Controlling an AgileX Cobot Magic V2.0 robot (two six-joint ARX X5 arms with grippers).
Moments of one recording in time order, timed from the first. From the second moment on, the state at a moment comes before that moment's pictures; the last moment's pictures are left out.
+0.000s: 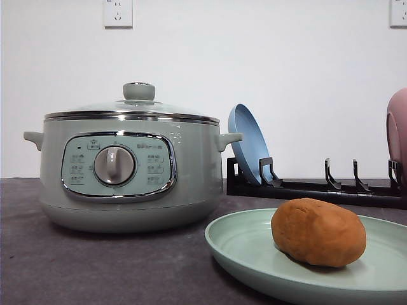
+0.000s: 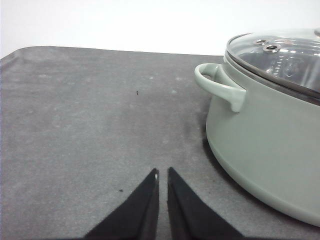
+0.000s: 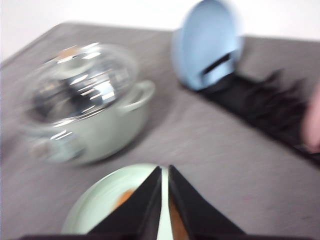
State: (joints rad) left_arx -0.02 0.00 0.03 -0.18 0.02 -0.05; right_arx 0.36 0.43 0.87 -0.80 -0.06 0.15
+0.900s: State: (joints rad) left_arx -0.02 0.00 0.03 -0.18 0.02 -0.05; right_arx -0.06 0.03 0.02 -0.15 -0.05 0.03
